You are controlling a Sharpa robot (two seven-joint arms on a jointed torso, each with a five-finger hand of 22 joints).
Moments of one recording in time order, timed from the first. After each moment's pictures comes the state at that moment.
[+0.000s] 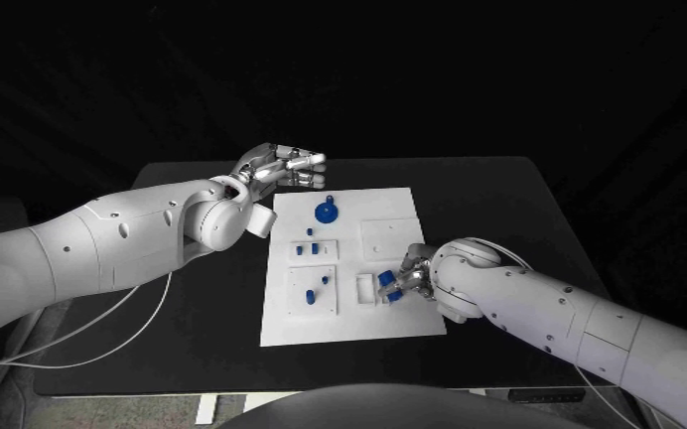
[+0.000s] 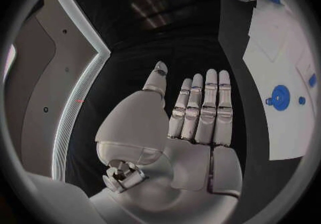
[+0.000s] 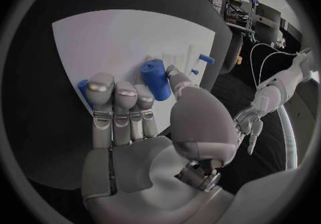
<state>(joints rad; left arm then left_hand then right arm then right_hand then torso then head) 1.16 -0.75 -0.15 1.26 -0.10 -0.12 0.39 1.26 0.03 -0.11 -0.05 0.17 1.04 0.13 0.06 0.06 1.14 0.12 0.06 0.06 1.18 0.12 0.07 0.07 0.05 1.02 0.11 0.14 0.08 0.80 -0.51 0.15 1.23 -1.30 0.02 -0.60 1.11 -0.15 0.22 0.01 0.15 1.13 0.07 0.07 0.19 1.36 -0.02 0.97 1.23 1.44 -0.09 0.98 1.01 0.08 1.46 -0.12 0.77 1.31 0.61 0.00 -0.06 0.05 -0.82</state>
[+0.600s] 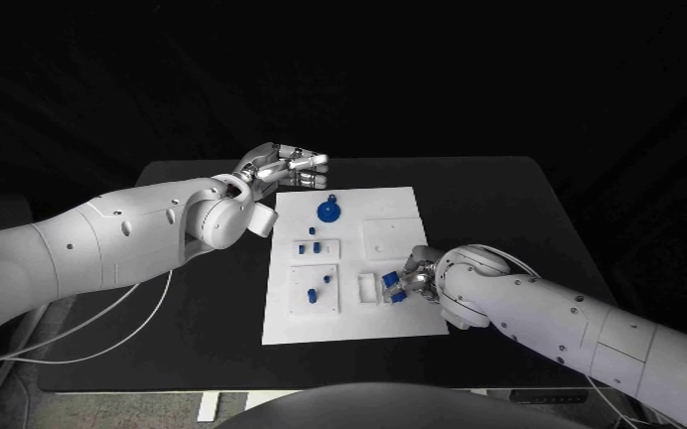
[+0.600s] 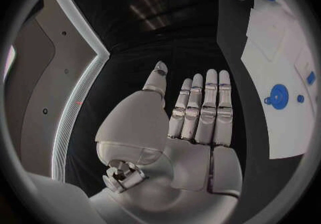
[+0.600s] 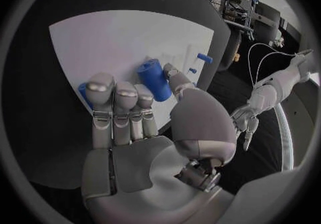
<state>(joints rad) 1.16 -0.76 -0.15 1.26 -0.12 -0.11 0.39 1.26 0.03 -0.11 -0.05 0.17 1.04 0.13 0.06 0.06 1.14 0.13 0.06 0.06 1.18 0.12 0.07 0.07 0.05 1.02 0.11 0.14 0.08 0.79 -0.55 0.13 1.28 -1.29 -0.06 -0.58 1.06 -0.07 0.31 -0.15 0.23 1.20 0.05 0.06 0.19 1.35 -0.04 0.96 1.22 1.45 -0.10 0.97 1.01 0.07 1.46 -0.12 0.77 1.31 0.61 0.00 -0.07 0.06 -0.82</state>
